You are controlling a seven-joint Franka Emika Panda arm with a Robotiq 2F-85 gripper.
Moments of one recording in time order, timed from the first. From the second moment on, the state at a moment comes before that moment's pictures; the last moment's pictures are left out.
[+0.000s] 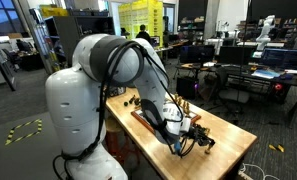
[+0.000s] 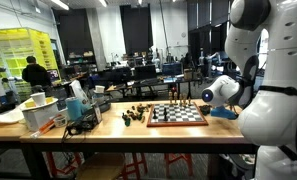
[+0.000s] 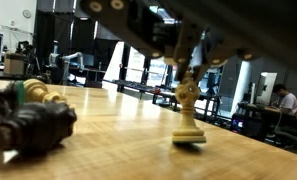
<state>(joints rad) -0.17 0.03 -0.17 -2.58 -2.00 2.30 2.46</state>
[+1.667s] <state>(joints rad) -0.20 -0.21 -0.29 -2.68 -1.57 2.90 1.85</state>
